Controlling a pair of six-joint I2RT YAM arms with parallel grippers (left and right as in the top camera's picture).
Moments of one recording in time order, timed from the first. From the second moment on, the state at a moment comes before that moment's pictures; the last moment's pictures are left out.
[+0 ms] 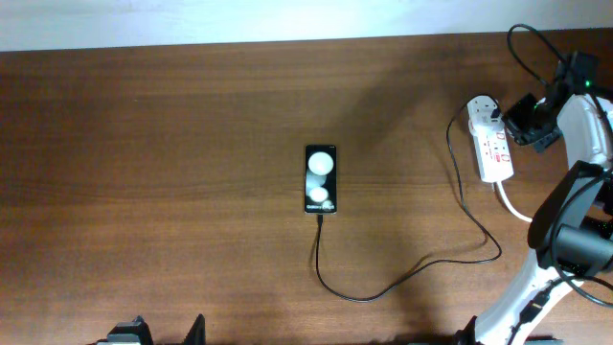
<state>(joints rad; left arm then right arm) -0.03 0.01 0.93 -1.38 0.10 -0.21 -0.41 2.13 1.72 -0.84 -0.12 0.52</state>
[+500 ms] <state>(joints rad) -0.03 0.01 0.93 -1.38 0.10 -0.21 -0.38 2.21 1.73 -0.81 -0.11 0.52</state>
